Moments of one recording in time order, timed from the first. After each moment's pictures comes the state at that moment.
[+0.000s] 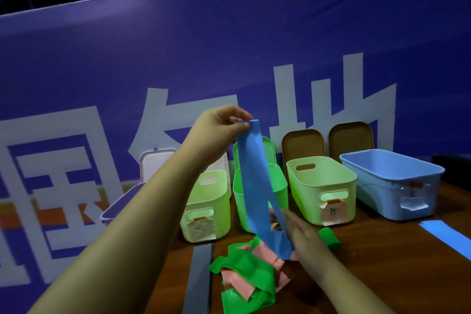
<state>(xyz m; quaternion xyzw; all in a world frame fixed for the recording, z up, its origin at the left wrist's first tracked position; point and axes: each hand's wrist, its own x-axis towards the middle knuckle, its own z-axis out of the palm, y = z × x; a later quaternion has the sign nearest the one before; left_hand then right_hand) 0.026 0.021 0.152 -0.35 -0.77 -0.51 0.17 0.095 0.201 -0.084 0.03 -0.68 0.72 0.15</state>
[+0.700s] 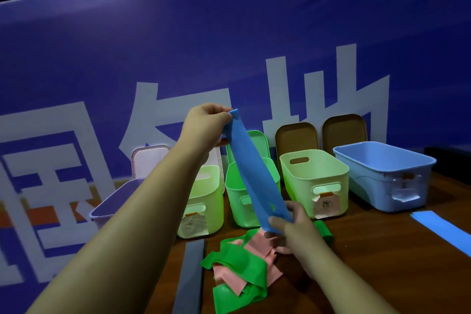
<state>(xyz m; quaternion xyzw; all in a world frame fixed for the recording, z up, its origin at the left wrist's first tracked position) 0.021 0.046 0.149 -0.19 -0.75 -0.63 0.13 0.085 0.207 -0.084 -0.07 -0.63 0.76 0.14</state>
